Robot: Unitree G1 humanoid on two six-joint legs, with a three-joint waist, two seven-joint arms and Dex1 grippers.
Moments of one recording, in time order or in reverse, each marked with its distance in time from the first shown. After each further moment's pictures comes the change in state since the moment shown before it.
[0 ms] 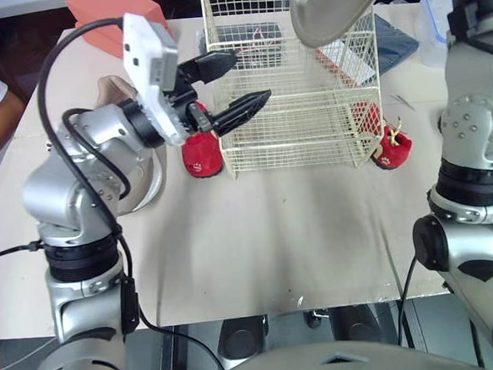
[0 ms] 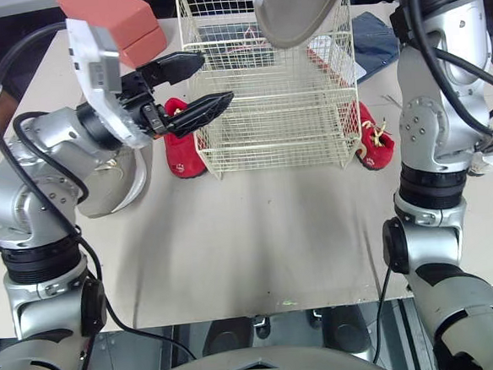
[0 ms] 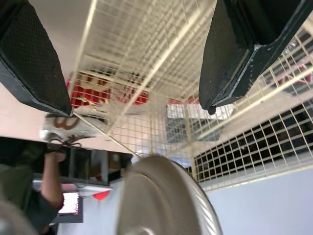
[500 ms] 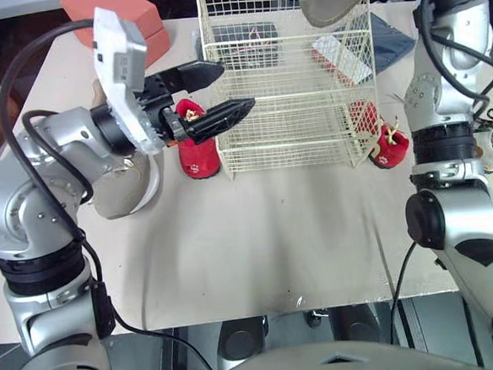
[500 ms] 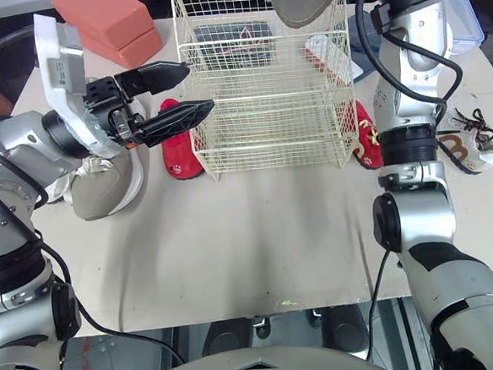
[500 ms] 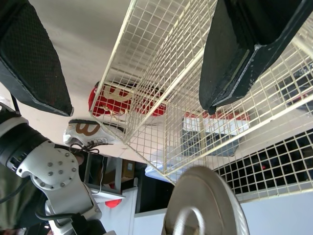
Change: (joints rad) left arm 0.028 0.091 0.077 -0.047 -0.143 0.094 0.057; right arm -0.197 0.004 -0.026 0.632 -0.075 -0.550 0.149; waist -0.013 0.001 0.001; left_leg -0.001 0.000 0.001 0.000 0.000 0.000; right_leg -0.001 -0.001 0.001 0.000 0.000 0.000
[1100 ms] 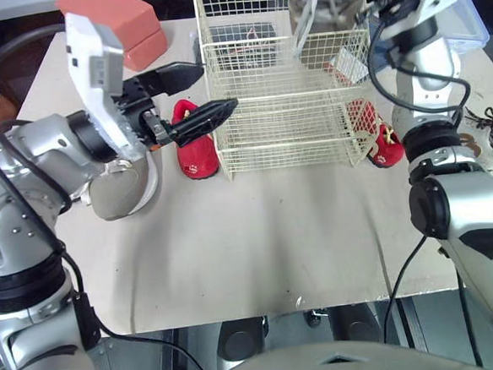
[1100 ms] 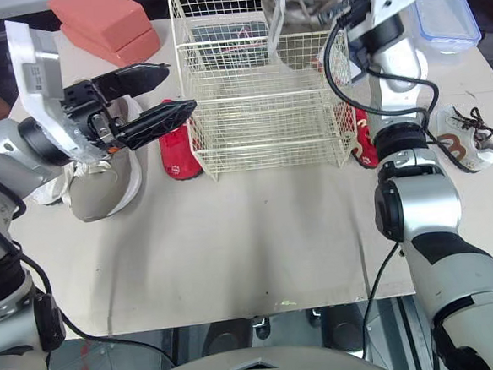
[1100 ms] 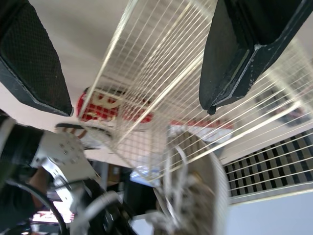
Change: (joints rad) left arm 0.074 0.084 0.067 -0.026 -0.046 -0.002 0.041; right arm -0.013 -0.023 0.042 0.452 -0.118 -0.328 0.150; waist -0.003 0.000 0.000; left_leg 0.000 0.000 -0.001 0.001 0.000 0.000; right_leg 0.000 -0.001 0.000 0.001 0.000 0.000
